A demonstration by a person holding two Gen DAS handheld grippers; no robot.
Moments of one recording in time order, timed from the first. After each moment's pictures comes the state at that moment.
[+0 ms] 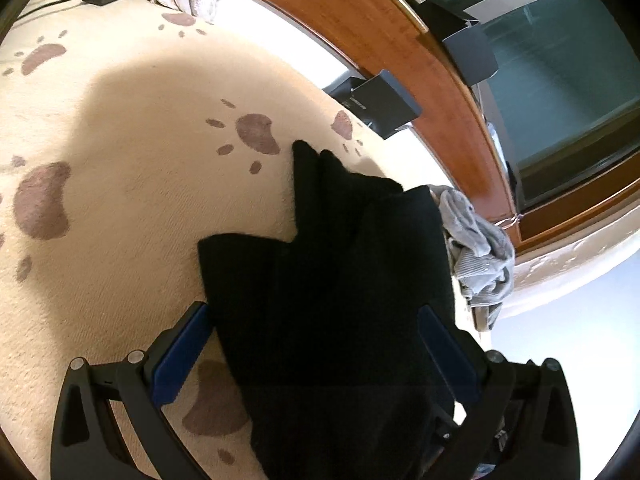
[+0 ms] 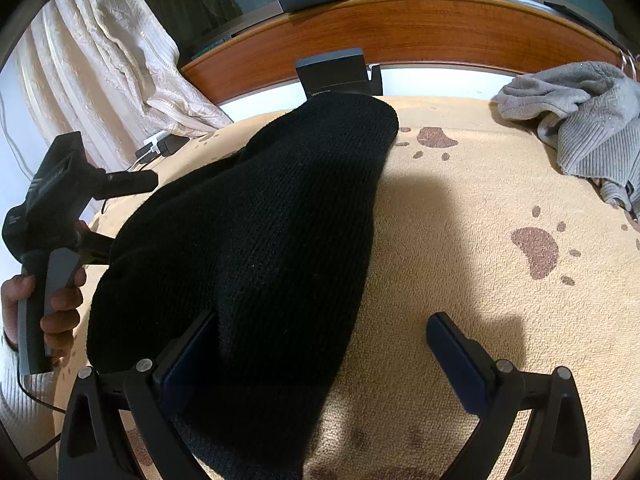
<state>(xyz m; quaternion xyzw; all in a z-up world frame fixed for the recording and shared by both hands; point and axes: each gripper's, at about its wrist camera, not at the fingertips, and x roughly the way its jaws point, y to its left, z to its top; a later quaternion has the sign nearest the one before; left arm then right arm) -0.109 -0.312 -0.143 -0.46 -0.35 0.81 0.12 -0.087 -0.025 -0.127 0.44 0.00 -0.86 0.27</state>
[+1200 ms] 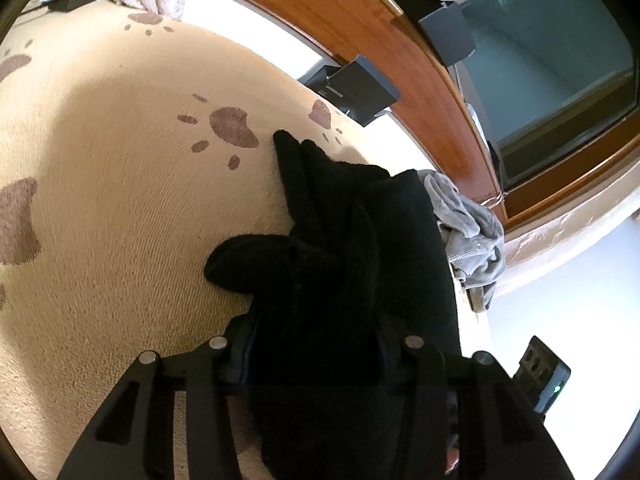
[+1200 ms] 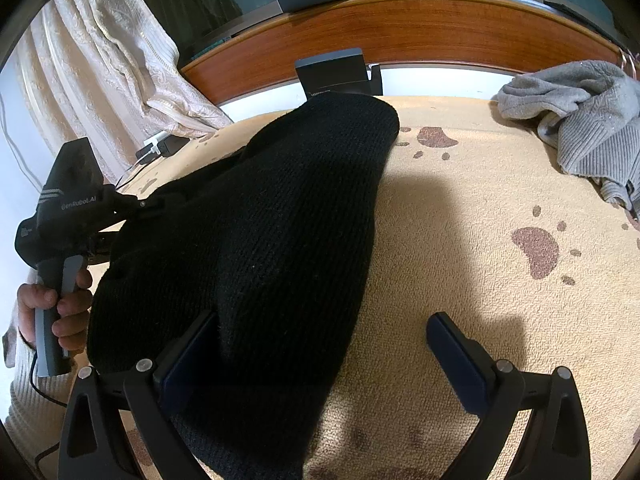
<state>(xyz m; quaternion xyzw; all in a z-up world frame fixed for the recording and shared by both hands) -0.112 -0.305 -0.155 -0.45 -0.31 0.82 0.16 -0.088 -0.024 -0.128 0.44 -0.01 -0.86 0.28</state>
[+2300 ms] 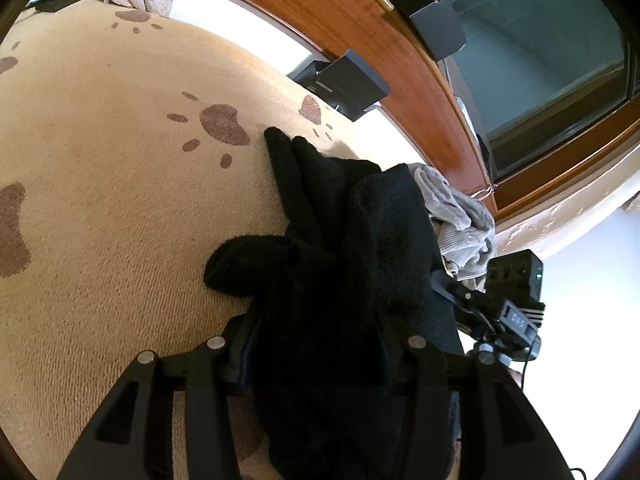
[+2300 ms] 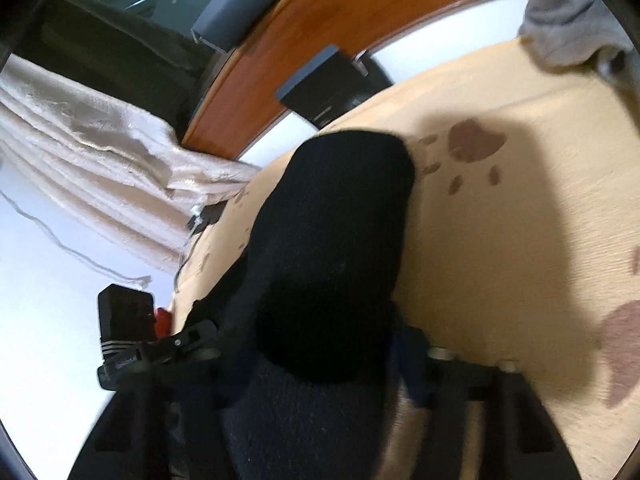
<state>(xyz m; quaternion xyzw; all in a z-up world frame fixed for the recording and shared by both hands) -0.113 -0.311 -0.159 -0.45 -0.32 0.81 0.19 -0.194 -0.012 -0.142 0.48 -0.22 -0.76 0.37</state>
